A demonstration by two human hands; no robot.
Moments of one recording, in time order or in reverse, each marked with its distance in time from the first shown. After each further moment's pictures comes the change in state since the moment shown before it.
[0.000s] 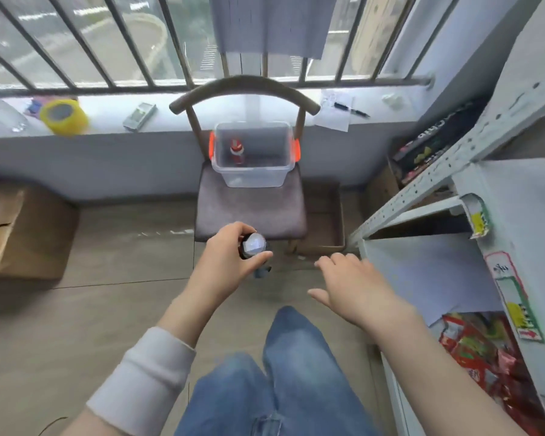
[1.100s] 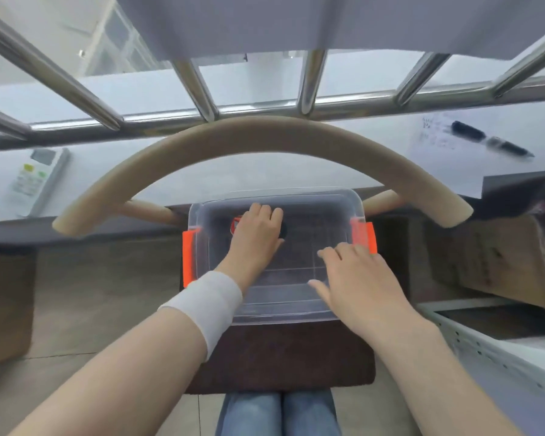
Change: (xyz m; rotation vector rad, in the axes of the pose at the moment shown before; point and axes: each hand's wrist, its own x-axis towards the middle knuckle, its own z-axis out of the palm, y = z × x) left_hand 0.534 -0.189 0.119 0.737 -0.326 0.160; right_hand 0.508 0.051 -0.071 0.154 -0.026 -0.023
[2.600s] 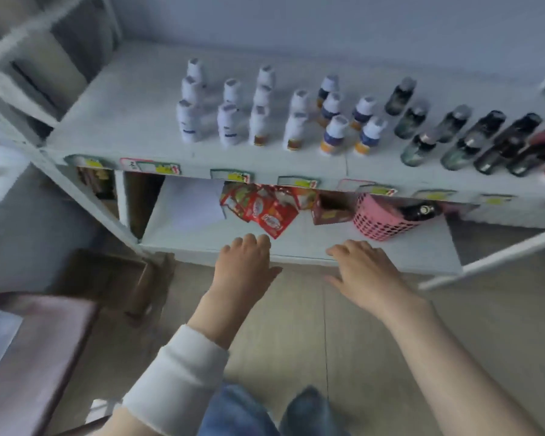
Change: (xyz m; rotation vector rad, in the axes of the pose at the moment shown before) left_hand -0.723 0.467 -0.012 0.394 -0.132 1.179; right_hand -0.863 -0.100 0.322 0.558 0.340 1.252
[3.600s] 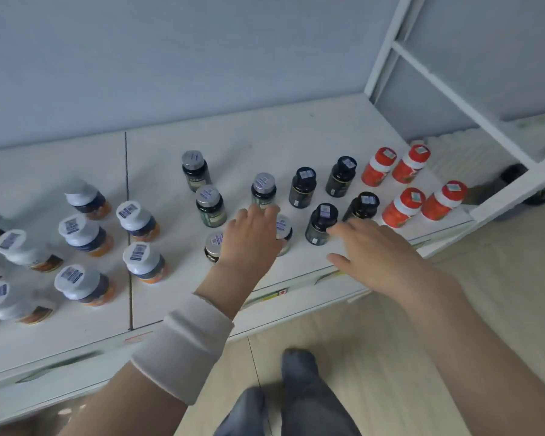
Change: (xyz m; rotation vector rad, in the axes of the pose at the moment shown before) left_hand 0.335 0.377 -0.031 0.074 0.111 0.389; right_hand 0.085 0.419 -0.095 0.132 0.105 0.308
